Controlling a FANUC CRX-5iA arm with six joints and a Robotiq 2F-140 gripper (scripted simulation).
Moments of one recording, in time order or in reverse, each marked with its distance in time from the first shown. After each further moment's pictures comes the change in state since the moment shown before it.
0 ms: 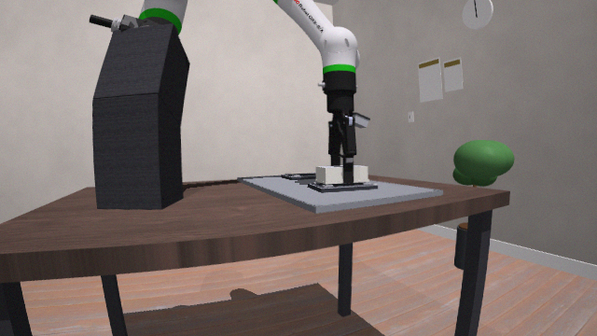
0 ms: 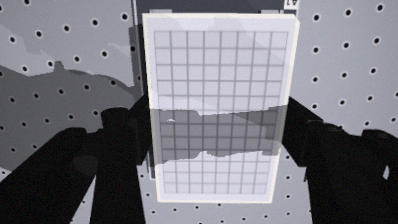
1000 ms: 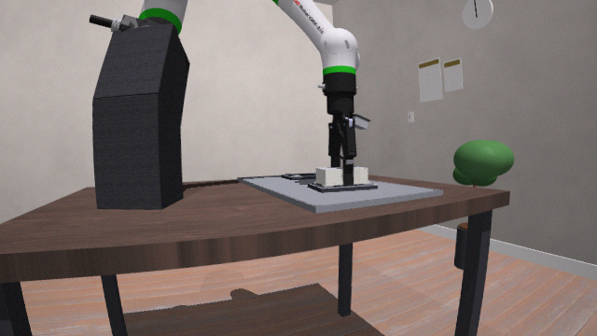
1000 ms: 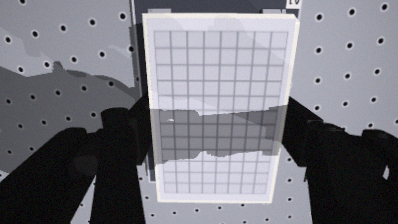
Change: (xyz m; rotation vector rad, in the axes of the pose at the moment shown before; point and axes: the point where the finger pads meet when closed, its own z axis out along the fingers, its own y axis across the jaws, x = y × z) arm 0.000 0.000 0.004 0.000 0.000 0.000
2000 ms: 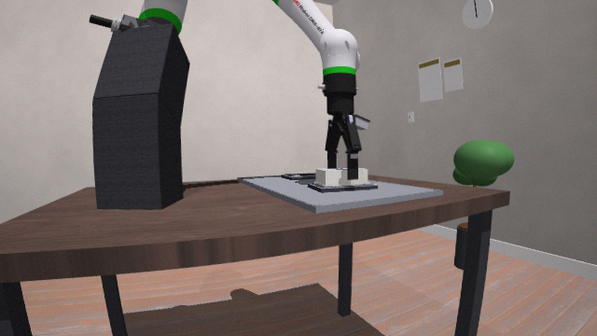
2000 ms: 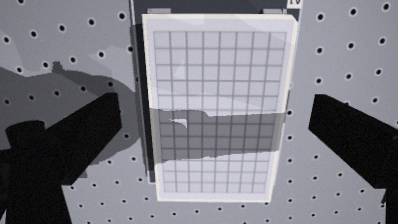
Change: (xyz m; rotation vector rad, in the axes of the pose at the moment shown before) arm 0.000 0.000 0.002 0.000 0.000 0.000
